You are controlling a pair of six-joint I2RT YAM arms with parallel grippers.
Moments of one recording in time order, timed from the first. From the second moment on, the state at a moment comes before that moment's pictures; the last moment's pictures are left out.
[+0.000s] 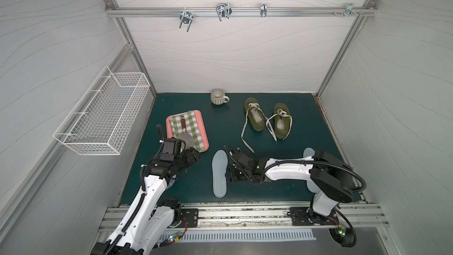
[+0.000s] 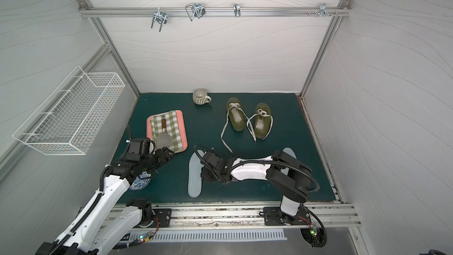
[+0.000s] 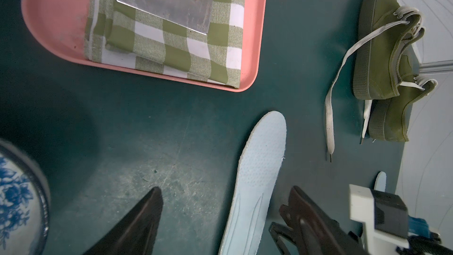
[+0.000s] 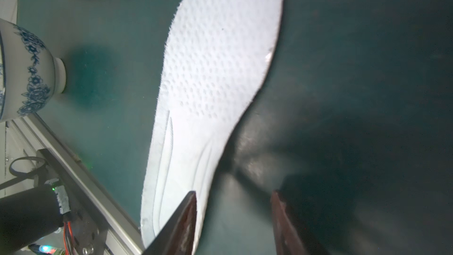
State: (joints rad) left arm -0.13 0.82 0.61 -0.75 0.17 -0.73; right arm 1.18 1.74 0.92 -0.11 -0.06 0.84
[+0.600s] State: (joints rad) left arm -0.13 0.87 0.56 -0.68 0.30 -0.76; right arm 1.14 1.84 1.00 -0.08 -0.14 0.82
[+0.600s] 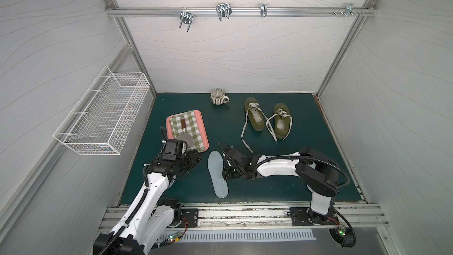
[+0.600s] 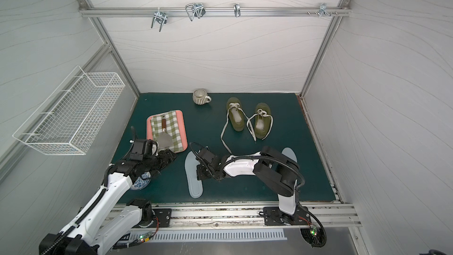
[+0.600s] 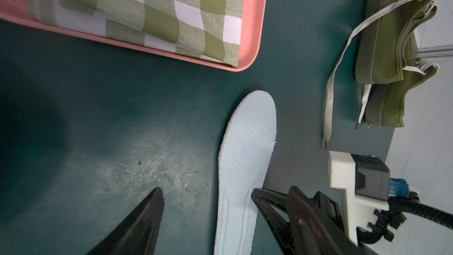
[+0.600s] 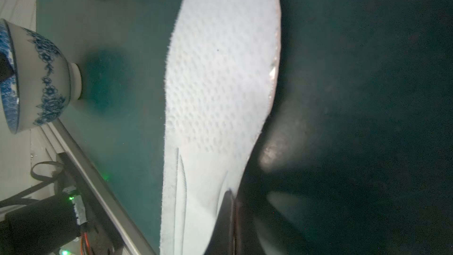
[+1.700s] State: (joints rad) left arm -0.23 1.15 0.48 0.08 0.67 -0.95; right arm 0.86 1.62 1.17 -0.46 -0.49 0.53
